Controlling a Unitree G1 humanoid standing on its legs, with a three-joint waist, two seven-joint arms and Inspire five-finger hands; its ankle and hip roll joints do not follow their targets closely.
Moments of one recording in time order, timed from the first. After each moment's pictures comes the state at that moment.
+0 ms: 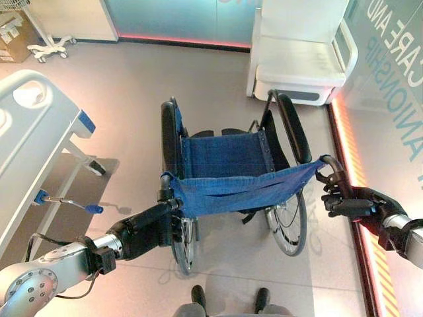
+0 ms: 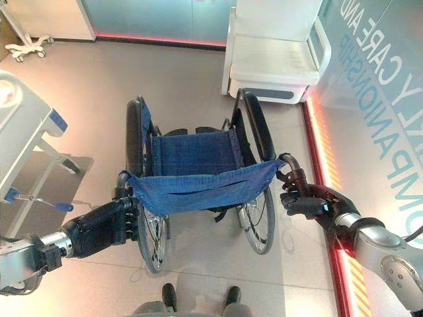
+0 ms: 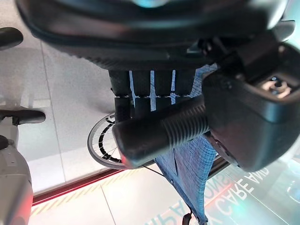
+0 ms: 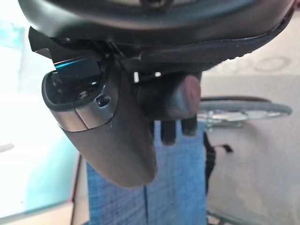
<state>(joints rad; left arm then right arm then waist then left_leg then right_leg) 0.34 1.09 0.12 -0.39 -1.33 0.65 -0.08 0.24 -1.09 -0.17 -0.32 1.07 0.59 -0.17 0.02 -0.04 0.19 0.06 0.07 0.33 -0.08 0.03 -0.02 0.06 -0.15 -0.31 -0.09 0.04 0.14</state>
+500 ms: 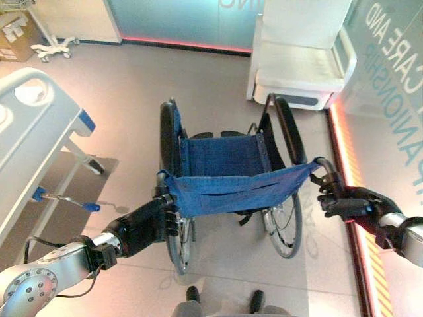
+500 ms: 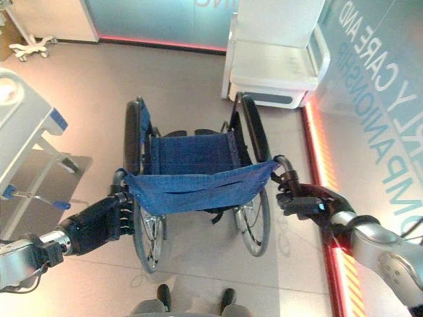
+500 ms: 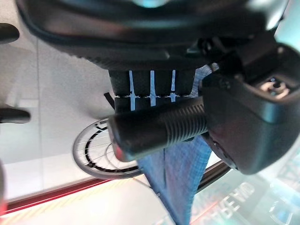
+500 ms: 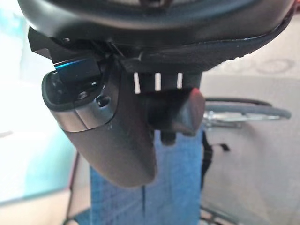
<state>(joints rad) 0.30 1.03 0.19 -0.33 -1.38 0.64 0.03 0.10 -1.11 -0.04 -0.29 1.07 0.63 -0.11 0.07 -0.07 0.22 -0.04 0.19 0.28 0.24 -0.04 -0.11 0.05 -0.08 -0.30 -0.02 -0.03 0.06</state>
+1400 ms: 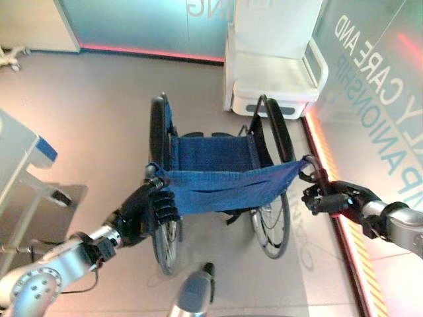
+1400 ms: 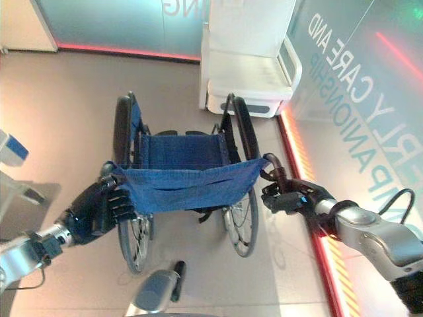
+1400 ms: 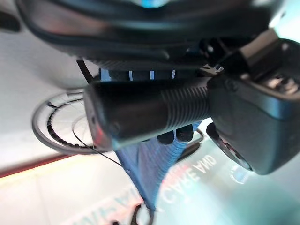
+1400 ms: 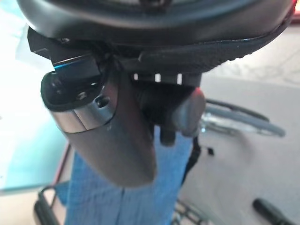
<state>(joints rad) 0.28 0.87 0.25 -0.30 -1.29 0.64 -0.10 -0.04 -1.12 0.08 -0.25 0.92 0.64 0.02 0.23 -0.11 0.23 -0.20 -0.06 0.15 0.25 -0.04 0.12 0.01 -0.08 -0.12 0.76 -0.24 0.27</state>
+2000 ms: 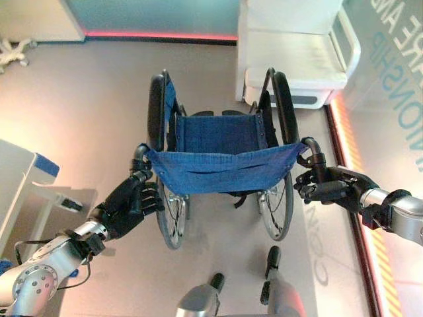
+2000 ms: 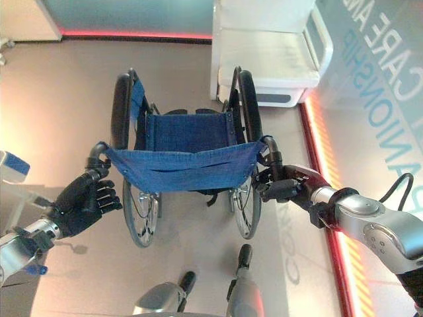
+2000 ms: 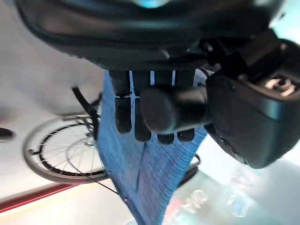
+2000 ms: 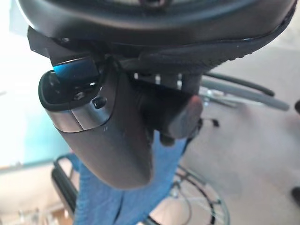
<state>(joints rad) 0.24 0.86 0.33 -0.20 -1.16 0.57 -0.24 -0.11 -1.23 0.04 -0.34 1.11 0.69 0.01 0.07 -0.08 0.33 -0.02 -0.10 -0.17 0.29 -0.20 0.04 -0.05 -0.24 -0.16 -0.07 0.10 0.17</state>
